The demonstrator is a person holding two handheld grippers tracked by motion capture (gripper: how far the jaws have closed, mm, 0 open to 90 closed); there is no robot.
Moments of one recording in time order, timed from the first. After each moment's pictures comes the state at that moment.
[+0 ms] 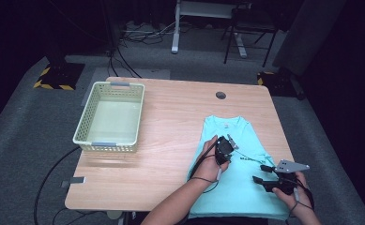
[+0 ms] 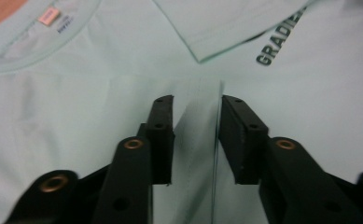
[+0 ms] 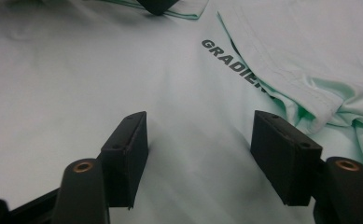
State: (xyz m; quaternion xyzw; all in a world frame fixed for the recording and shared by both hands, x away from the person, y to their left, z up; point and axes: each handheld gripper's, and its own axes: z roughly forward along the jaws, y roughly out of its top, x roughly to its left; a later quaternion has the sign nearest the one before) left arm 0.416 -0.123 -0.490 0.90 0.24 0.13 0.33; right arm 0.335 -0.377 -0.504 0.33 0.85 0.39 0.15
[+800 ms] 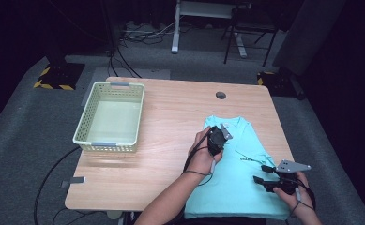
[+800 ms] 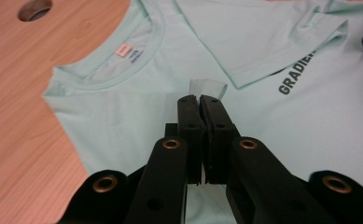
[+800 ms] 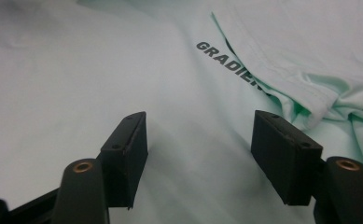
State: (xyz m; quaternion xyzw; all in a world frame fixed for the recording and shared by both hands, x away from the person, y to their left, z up) left arm 0.422 -0.085 -0.440 0.88 0.26 0.17 0.35; right arm 0.333 -0.379 -0.502 0.36 0.84 0.39 0.14
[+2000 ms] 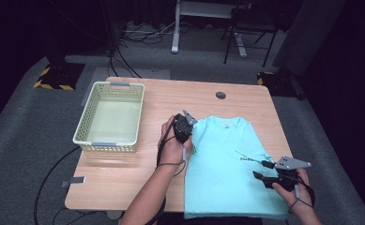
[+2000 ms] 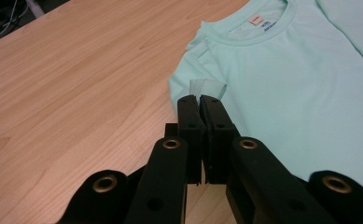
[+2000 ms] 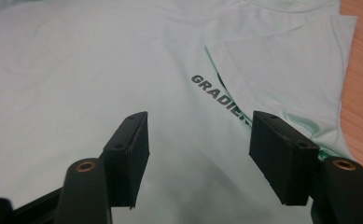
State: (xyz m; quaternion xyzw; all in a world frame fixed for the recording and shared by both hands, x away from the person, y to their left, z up) left arm 0.441 0.012 -0.431 0.83 0.37 0.22 0.34; right arm 0.334 -0.365 -0.480 0.34 0.84 0.38 0.18
